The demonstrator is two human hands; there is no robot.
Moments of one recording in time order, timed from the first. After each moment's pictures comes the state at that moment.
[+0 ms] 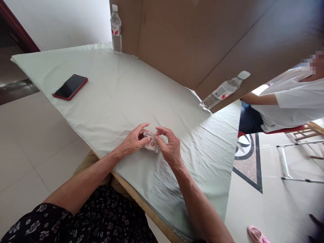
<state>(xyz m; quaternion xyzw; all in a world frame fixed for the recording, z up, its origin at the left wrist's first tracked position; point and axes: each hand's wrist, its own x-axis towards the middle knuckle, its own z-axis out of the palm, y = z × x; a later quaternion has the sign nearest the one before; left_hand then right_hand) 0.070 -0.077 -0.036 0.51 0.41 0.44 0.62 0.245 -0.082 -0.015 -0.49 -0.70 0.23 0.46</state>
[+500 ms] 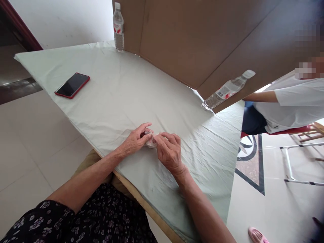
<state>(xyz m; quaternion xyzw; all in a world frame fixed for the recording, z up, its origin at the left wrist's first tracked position) 0.070 -0.075 -0.041 0.55 0.42 0.44 0.57 0.254 -0.095 -0.023 -0.36 -0.86 -0.10 0.35</state>
